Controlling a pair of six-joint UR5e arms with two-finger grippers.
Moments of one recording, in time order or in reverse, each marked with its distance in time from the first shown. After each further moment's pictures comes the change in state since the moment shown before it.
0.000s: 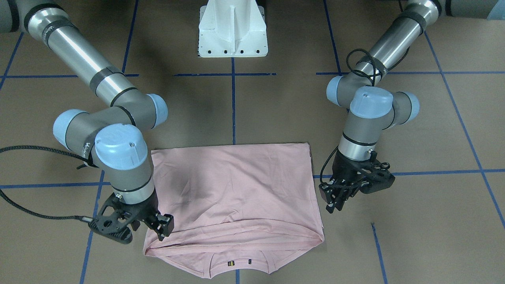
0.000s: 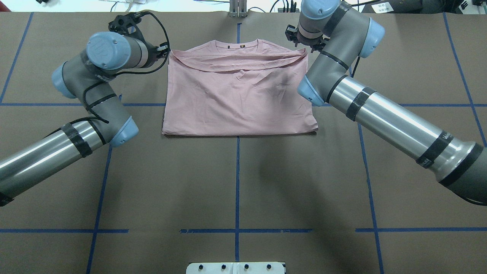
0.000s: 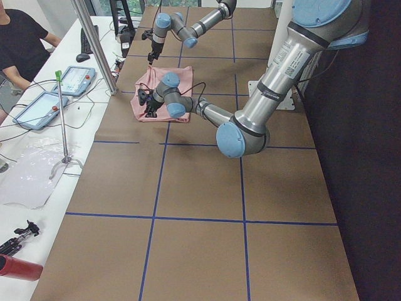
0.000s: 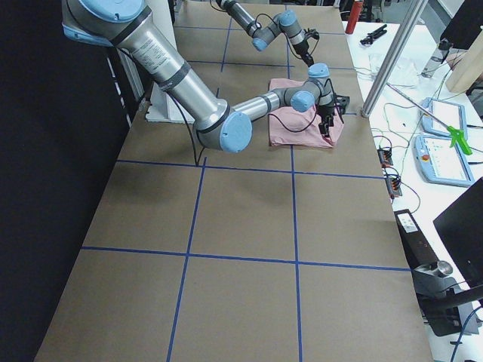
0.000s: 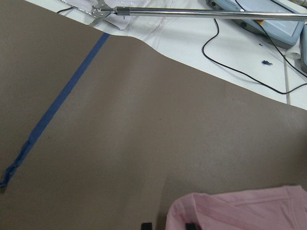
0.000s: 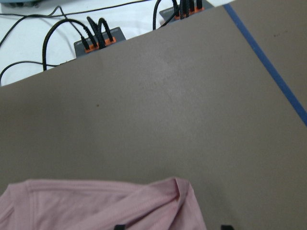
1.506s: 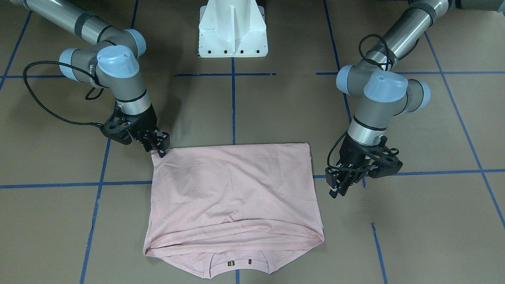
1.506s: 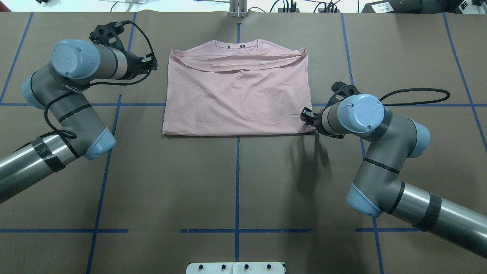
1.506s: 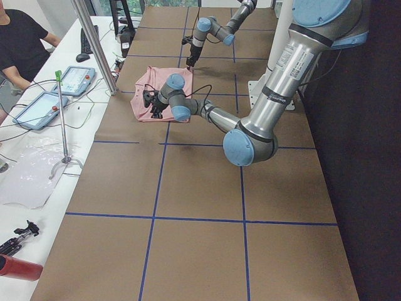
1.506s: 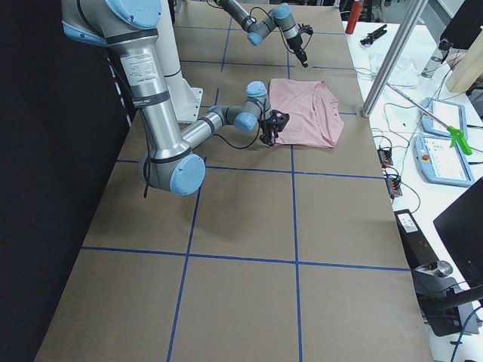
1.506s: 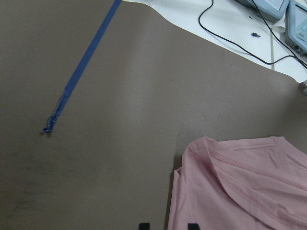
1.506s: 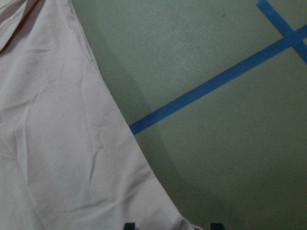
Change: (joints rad) left arm 0.001 0.054 -0.066 0.001 -0.027 -0.003; right arm -0.229 -0.386 0.442 0.004 -0.095 0.293
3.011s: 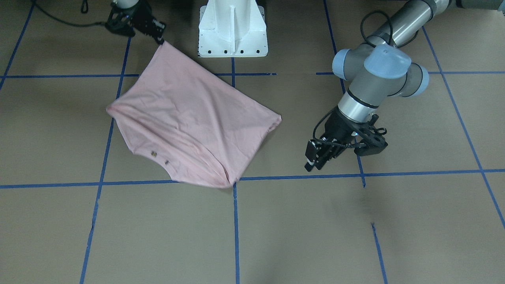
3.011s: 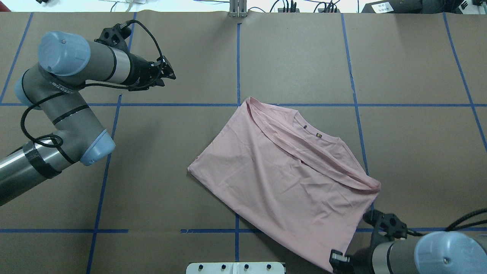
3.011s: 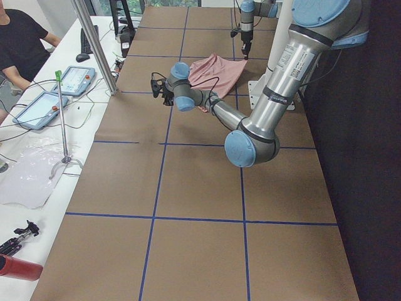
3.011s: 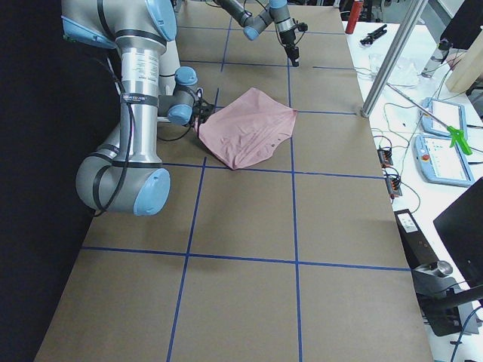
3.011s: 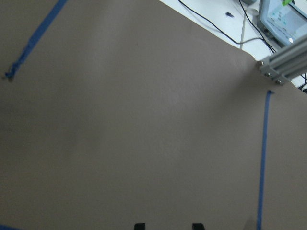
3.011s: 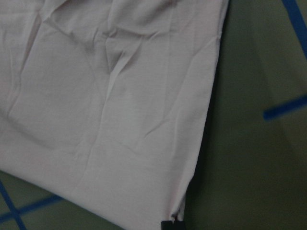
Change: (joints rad) left arm 0.015 0.022 -0.170 0.009 -0.223 -0.158; right arm -0.574 -0.517 0.659 -0.011 0.031 0.290
